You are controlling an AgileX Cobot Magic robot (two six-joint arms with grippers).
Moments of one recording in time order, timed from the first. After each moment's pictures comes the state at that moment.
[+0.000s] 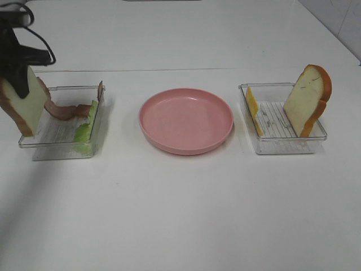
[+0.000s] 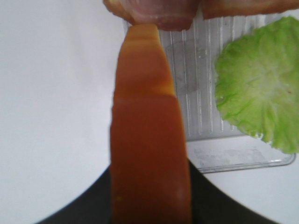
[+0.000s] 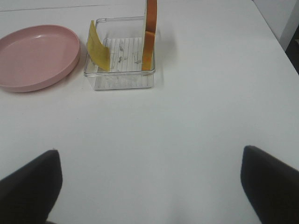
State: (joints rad) left arm -0.06 2.06 -1.76 -0.02 1.21 -0.02; right arm 0.02 0.00 -0.46 0.01 1.11 0.04
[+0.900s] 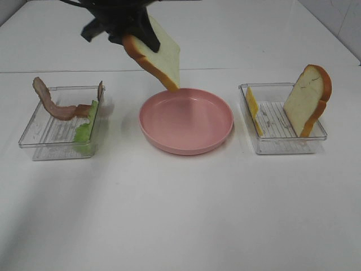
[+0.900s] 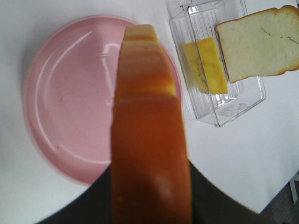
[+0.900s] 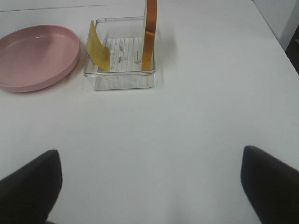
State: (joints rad) left arm -0.33 2.22 -2.11 -0.57 1.15 -0.01; right arm 0.02 0.00 -0.46 0.01 1.11 0.04
